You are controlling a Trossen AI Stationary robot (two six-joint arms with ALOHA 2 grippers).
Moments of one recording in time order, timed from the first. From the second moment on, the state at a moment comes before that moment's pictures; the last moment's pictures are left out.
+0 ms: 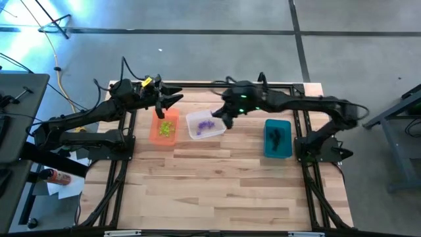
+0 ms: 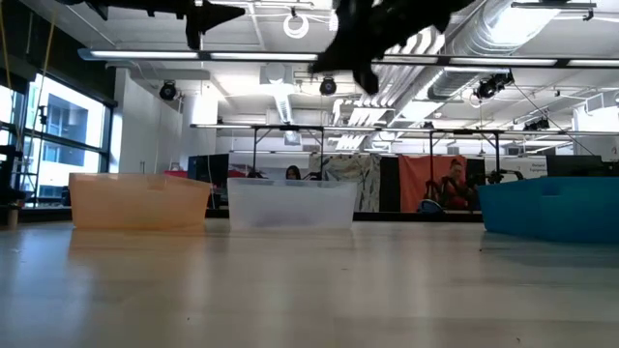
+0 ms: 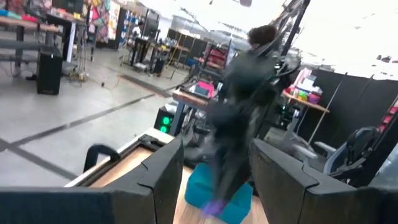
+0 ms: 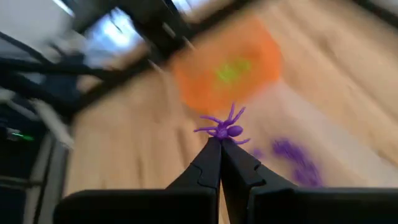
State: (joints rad) left arm 0.44 0.87 0.71 0.24 0.20 -0.32; right arm -0.27 1.52 1.20 -0.18 -0.29 0.35
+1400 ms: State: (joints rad) left arm 0.43 0.83 0.71 0.23 0.20 -0.26; right arm -0.29 2.16 1.78 -0.78 -0.20 0.43
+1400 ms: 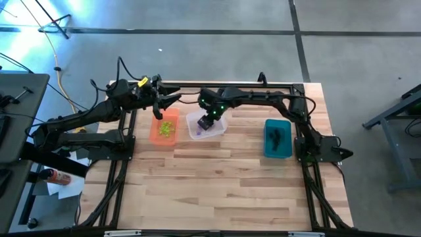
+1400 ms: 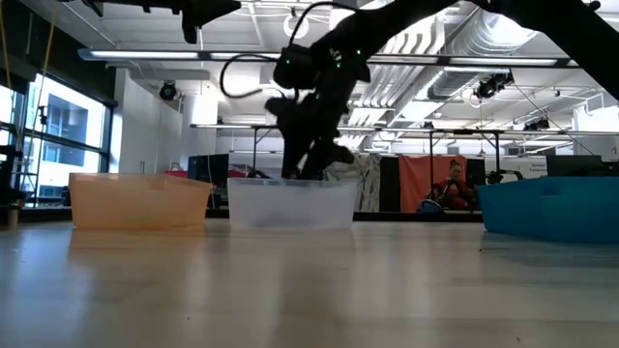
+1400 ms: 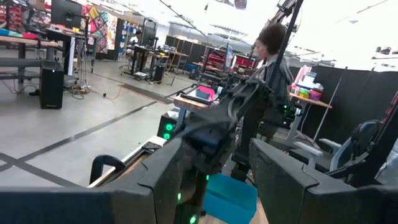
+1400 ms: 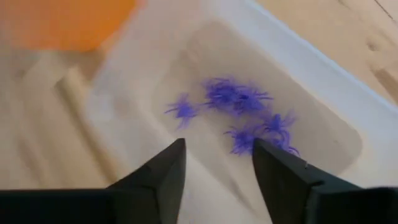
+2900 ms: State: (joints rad) left arm -0.02 0.85 0.65 0.30 -0.01 -0.25; right arm -0.15 0.95 0.84 0.11 -0.30 0.25
